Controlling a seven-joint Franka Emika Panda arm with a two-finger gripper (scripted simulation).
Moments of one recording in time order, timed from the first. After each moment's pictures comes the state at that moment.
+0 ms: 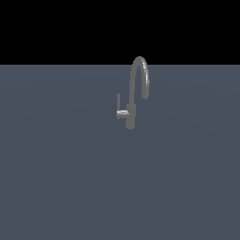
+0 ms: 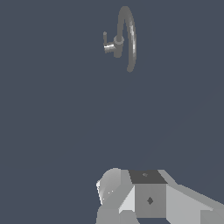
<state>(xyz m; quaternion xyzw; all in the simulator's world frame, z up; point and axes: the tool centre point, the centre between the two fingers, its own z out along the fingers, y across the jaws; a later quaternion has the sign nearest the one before) -0.269 -0.015 0.498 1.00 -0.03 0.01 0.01</state>
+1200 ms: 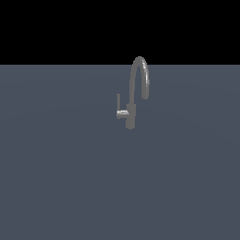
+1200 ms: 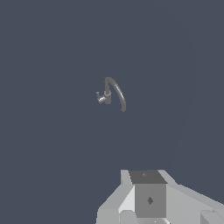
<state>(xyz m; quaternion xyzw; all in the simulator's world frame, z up) -0.260 0.039 0.590 0.96 -0.19 0.18 0.04</state>
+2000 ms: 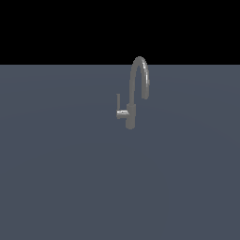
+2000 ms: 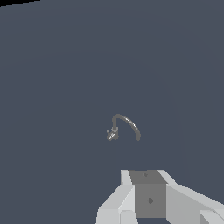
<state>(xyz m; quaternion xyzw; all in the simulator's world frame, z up) -0.209 0.140 0.626 0.88 -0.33 0.33 0.09</state>
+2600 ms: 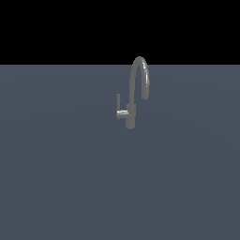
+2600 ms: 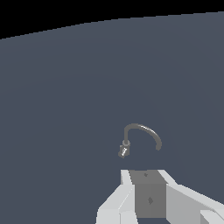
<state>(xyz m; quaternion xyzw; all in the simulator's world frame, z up) -0.118 0.196 0.573 0.82 -0.40 0.38 0.13</state>
